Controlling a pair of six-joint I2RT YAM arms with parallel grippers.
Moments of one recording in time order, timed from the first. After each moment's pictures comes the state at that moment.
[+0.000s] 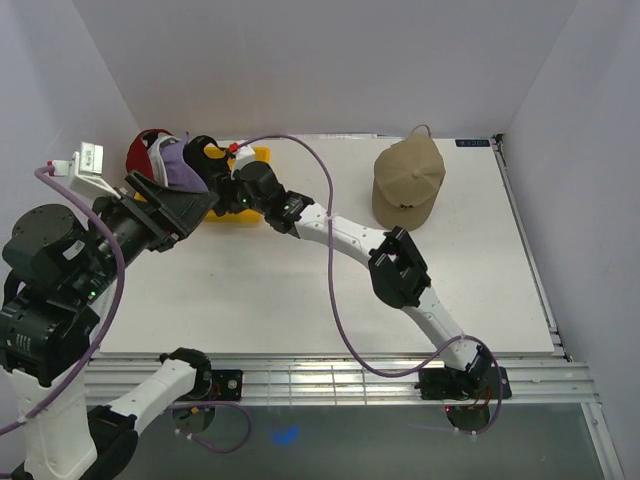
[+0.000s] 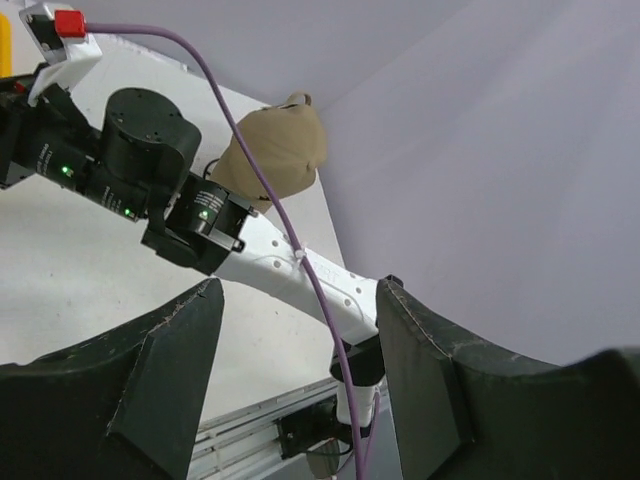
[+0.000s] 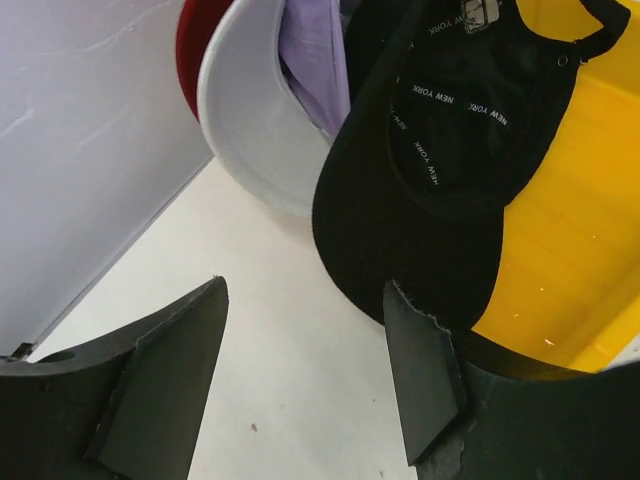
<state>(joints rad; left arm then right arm) -0.32 0.88 1.84 -1.01 0.15 -0.78 0.97 2.38 2.19 -0.03 -0.01 0.39</state>
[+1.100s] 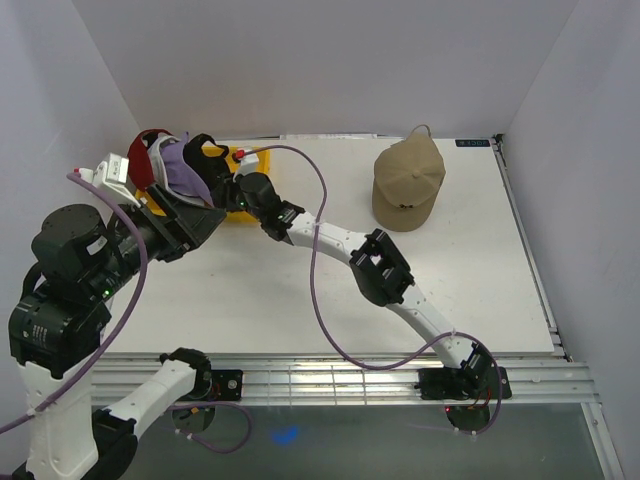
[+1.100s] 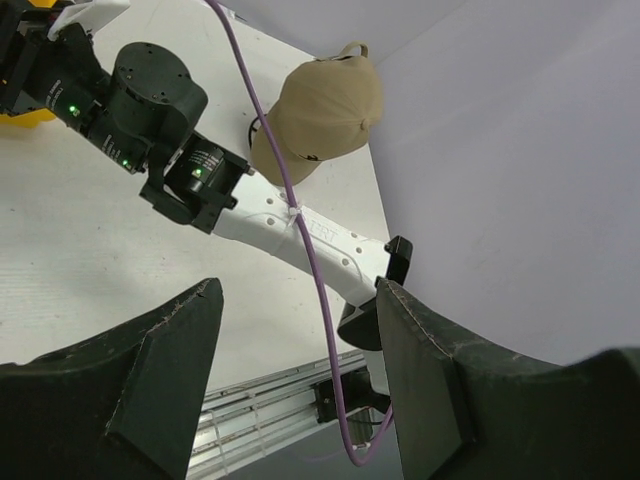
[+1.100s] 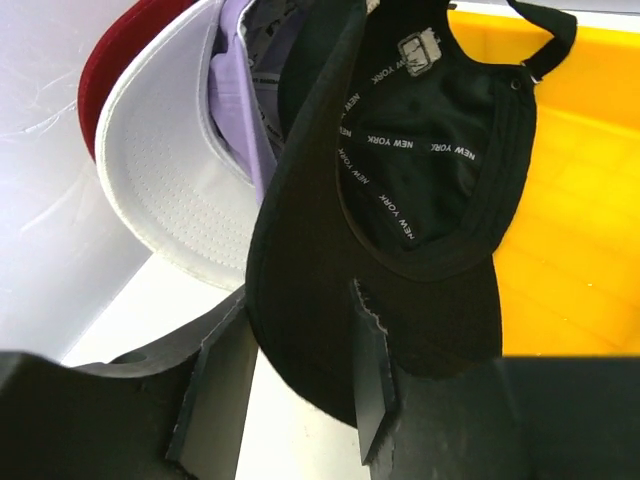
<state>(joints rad) -0.32 0.86 1.73 -1.08 0.17 -0.72 0.96 2.60 2.29 0.20 0.11 0.44</state>
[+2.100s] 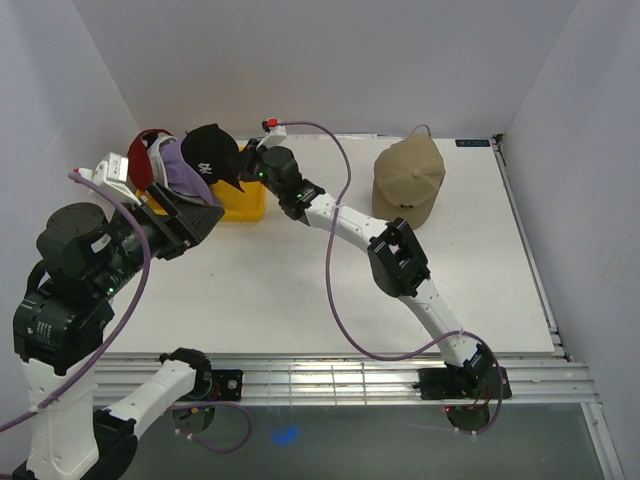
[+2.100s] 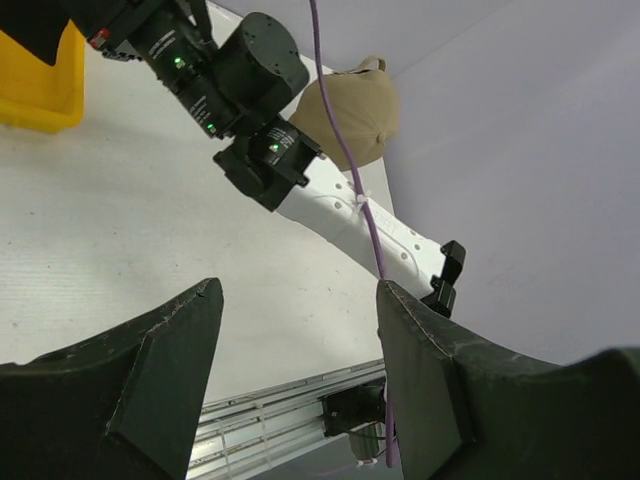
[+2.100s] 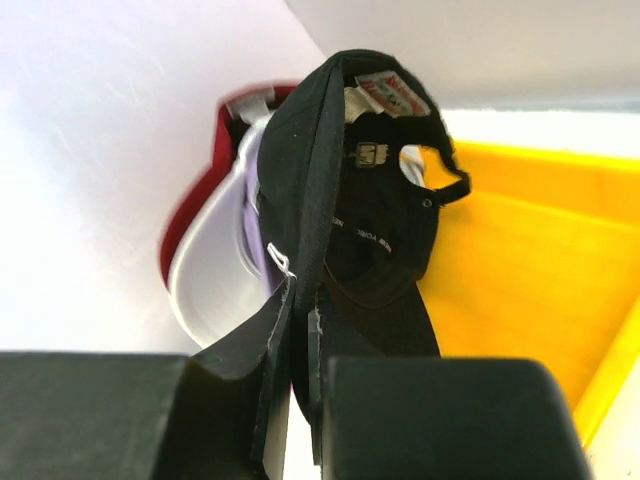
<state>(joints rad) -0.32 0.86 1.70 -1.07 0.12 -0.72 0.87 2.50 2.24 0.28 0.09 0.62</state>
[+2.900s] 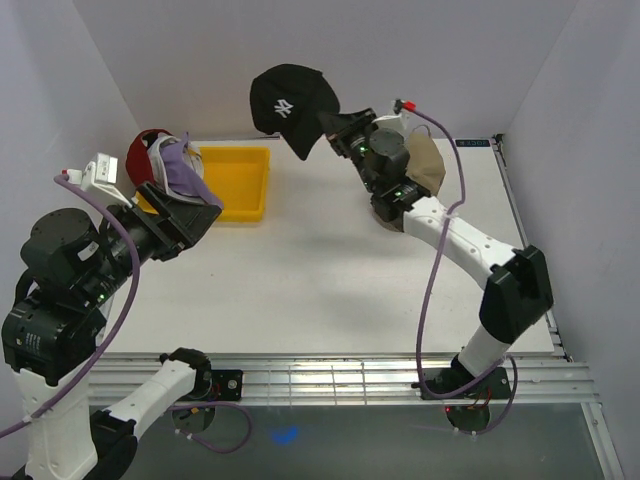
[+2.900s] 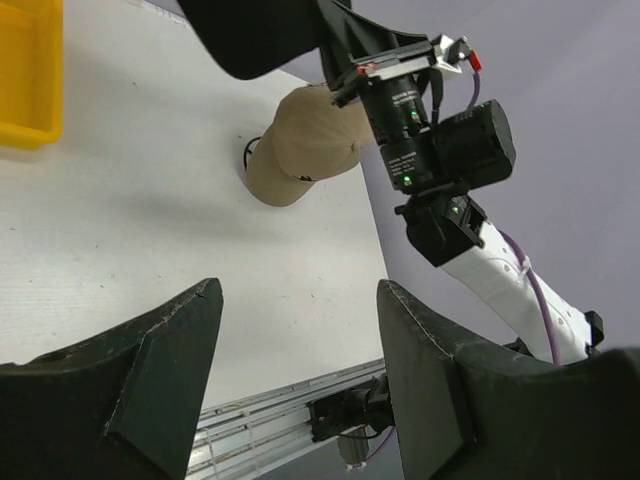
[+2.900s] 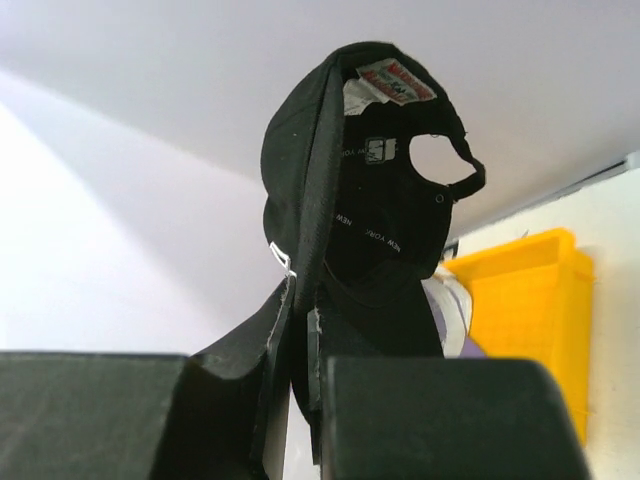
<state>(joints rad) -0.32 0.85 1.75 -1.07 0.13 -0.73 0.72 1.73 1.52 0.37 0.25 1.03</state>
